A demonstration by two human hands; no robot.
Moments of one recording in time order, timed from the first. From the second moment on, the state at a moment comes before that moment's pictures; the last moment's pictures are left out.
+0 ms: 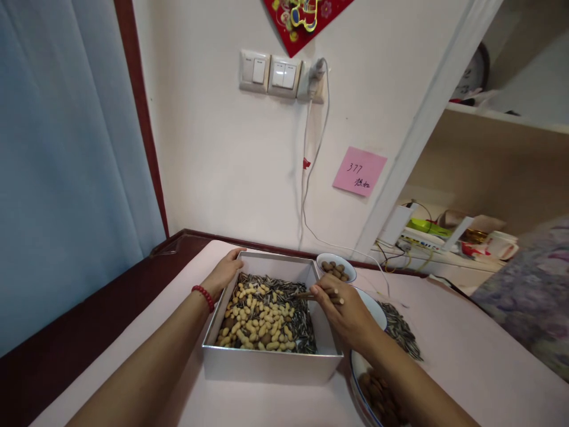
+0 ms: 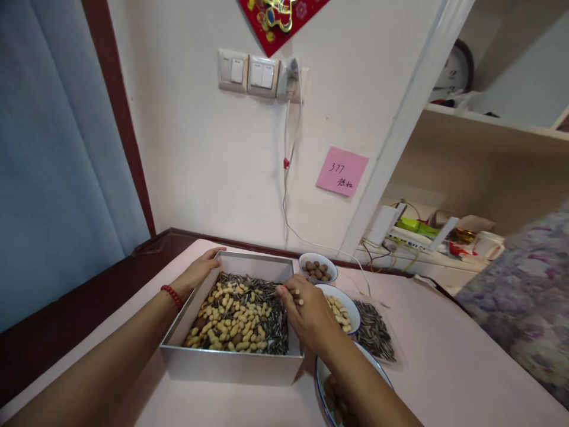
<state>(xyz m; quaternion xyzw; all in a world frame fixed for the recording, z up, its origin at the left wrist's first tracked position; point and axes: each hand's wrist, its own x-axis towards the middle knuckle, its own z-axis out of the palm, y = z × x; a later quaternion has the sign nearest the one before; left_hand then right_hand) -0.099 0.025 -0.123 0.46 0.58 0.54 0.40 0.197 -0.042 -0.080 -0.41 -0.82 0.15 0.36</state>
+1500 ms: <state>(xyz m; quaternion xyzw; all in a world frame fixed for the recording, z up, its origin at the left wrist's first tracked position) -0.096 0.021 -0.109 0.48 0.61 0.51 0.38 0.338 -0.114 -0.049 -0.55 -0.60 0.05 0.58</state>
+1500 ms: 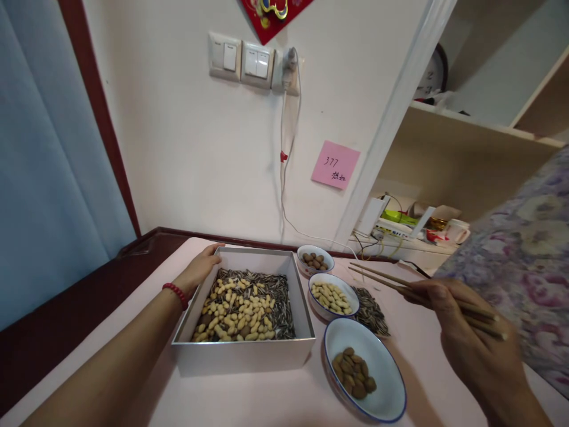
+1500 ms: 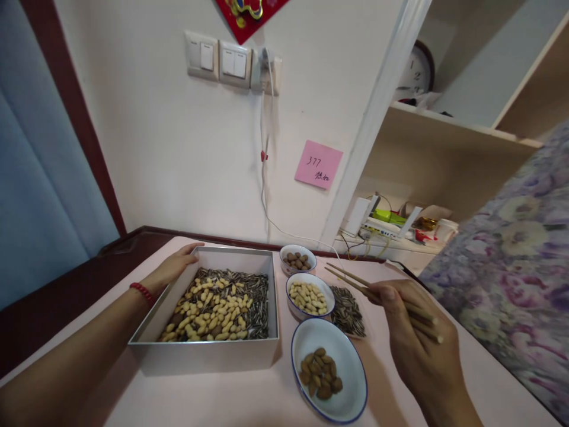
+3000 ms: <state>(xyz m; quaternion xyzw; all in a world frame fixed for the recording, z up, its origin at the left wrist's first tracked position) -0.098 0.022 -0.115 0.47 0.59 0.53 0.38 0.207 -0.051 -0.070 -0.39 -0.82 0.14 0.39</state>
